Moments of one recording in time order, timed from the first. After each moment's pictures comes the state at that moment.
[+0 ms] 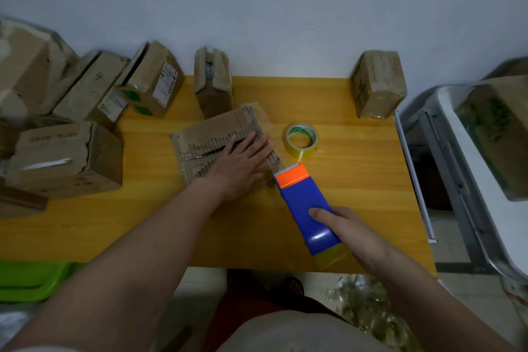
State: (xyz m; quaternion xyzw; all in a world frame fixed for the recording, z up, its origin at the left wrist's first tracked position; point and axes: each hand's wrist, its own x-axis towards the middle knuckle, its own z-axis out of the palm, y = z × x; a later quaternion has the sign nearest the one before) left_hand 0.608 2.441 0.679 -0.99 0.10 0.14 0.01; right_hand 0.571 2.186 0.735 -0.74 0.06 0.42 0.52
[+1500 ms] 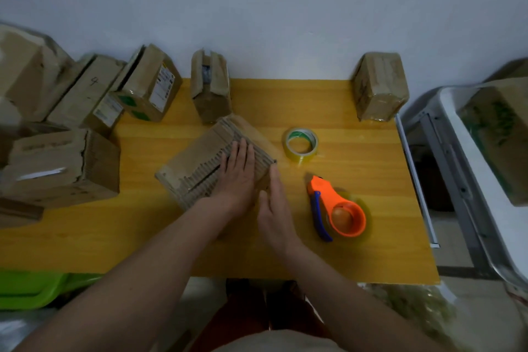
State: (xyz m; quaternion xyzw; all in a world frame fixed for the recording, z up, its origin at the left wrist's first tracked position) left_hand 0.602 2.416 0.688 -0.97 -0.07 0.22 -0.06; right_hand 0.568 2.305 0.688 -0.81 -0.08 0.17 0.56
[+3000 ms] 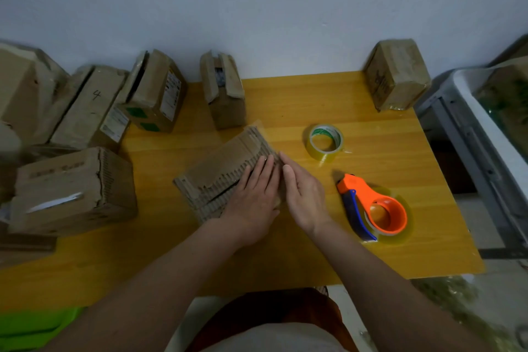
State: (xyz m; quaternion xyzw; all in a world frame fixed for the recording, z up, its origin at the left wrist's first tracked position) left_hand 0.570 2.472 0.677 -0.98 0.11 0.17 -0.02; right_hand 0.606 2.346 0.665 -0.87 -0.10 0.07 0.47
